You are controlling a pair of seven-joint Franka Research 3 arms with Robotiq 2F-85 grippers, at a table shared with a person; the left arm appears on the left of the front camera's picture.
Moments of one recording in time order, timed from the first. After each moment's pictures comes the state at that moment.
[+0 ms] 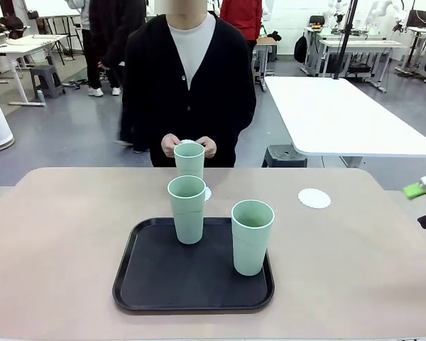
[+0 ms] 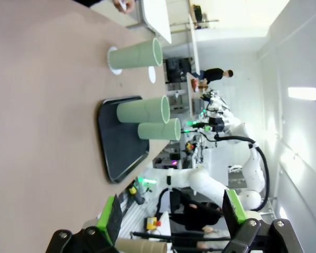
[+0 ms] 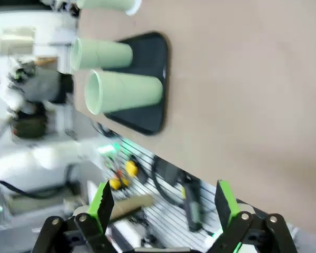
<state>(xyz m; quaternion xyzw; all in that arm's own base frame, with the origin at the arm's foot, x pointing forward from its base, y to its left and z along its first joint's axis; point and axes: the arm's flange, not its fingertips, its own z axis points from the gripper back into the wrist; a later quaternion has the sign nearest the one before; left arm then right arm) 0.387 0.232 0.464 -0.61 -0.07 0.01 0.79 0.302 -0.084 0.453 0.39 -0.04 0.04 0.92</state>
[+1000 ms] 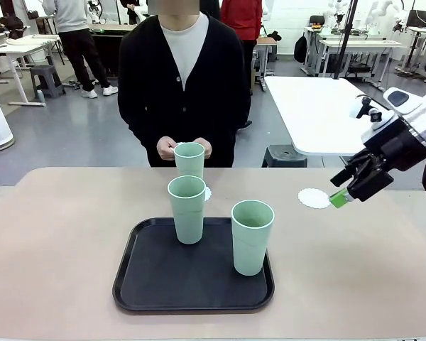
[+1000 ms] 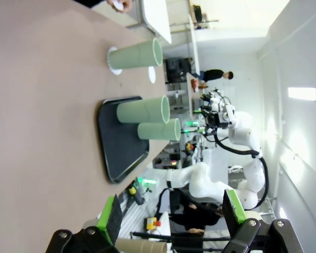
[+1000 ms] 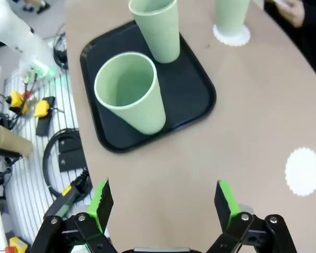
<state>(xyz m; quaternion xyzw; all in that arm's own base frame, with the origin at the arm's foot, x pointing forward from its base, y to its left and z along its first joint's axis) 0.387 0.233 0.464 -0.61 -0.07 0.01 0.79 0.346 0.055 0.474 0.24 -0.22 0.52 0.79</state>
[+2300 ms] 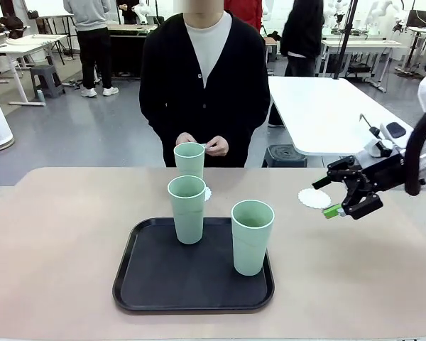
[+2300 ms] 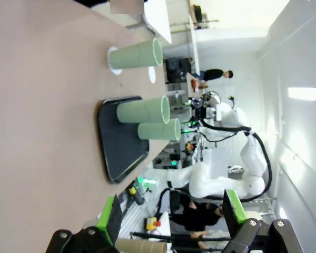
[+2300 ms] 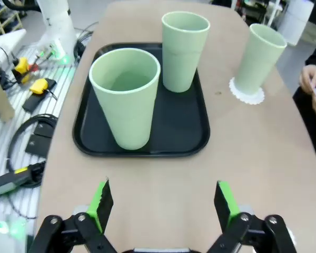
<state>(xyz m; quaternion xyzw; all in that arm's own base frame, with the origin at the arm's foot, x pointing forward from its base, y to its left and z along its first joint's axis) 0.387 0.232 0.464 -0.61 -0.07 0.01 0.79 0.395 0.030 0.389 0.29 -0.34 0.64 0.63</state>
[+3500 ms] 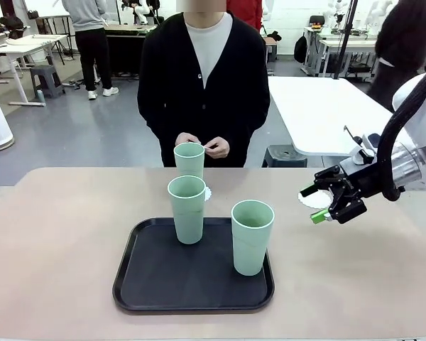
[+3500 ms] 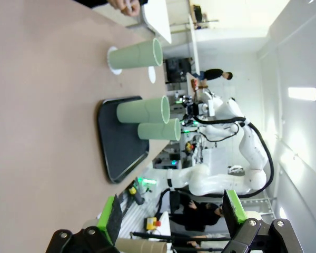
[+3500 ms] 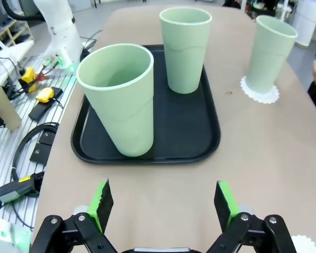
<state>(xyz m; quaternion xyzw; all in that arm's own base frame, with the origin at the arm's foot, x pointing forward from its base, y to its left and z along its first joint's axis) 0.387 0.232 0.464 -0.61 -0.07 0.01 0.79 0.412 0.044 0.352 0.34 -0.32 0.62 0.63</state>
